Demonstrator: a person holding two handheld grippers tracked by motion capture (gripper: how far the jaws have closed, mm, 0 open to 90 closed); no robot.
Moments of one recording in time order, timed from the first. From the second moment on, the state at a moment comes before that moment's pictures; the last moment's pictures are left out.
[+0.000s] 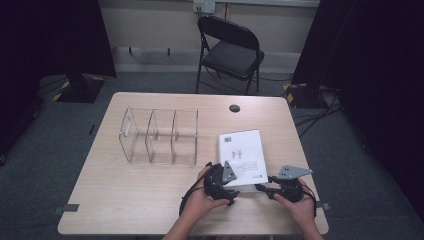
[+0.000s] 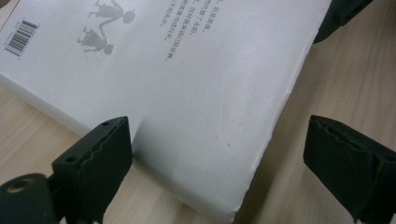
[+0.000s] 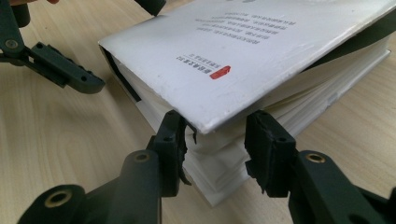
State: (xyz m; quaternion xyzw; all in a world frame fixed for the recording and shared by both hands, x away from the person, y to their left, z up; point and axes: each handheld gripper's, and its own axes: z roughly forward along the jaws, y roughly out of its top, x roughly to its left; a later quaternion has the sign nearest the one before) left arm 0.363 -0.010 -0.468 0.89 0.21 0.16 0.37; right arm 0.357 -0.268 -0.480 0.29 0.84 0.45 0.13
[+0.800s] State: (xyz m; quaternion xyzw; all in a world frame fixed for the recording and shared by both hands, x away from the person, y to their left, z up) left arm 0.380 -0.047 -0.470 0.90 0.18 0.21 0.34; right arm 0.358 -0.267 -0.479 0.29 0.84 0.44 0.13
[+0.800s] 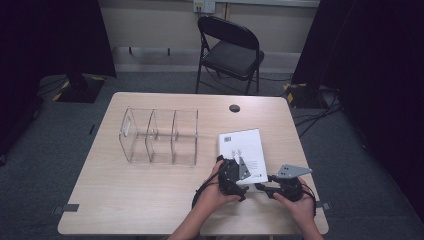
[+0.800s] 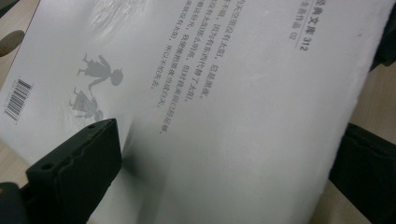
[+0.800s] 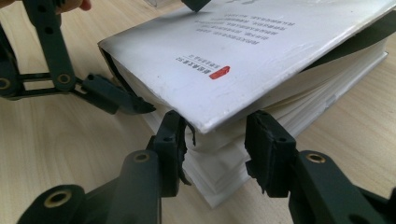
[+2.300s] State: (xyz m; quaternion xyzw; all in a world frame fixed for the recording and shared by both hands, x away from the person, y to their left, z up) left arm 0.375 -0.052 -0.463 0.91 0.13 0.24 0.32; right arm 0.364 -0.274 -0.487 0.31 0.84 0.43 0.13
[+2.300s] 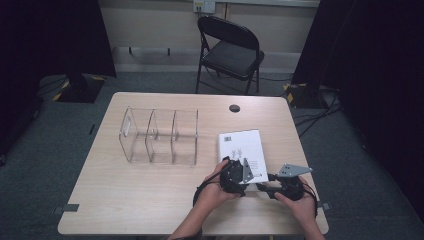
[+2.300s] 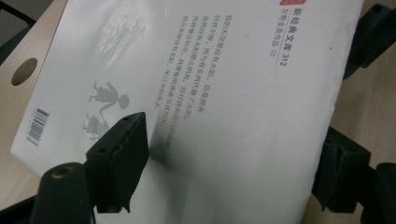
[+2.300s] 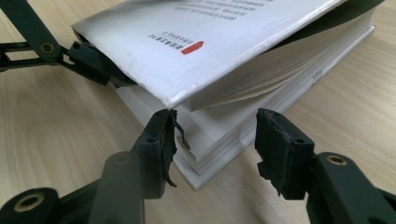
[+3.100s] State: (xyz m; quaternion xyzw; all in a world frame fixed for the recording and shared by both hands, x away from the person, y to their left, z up) left arm 0.381 -0.055 -0.469 0.89 0.15 0.24 0.35; right arm 0.360 -0.270 -0.479 0.32 0.83 0.44 0.16
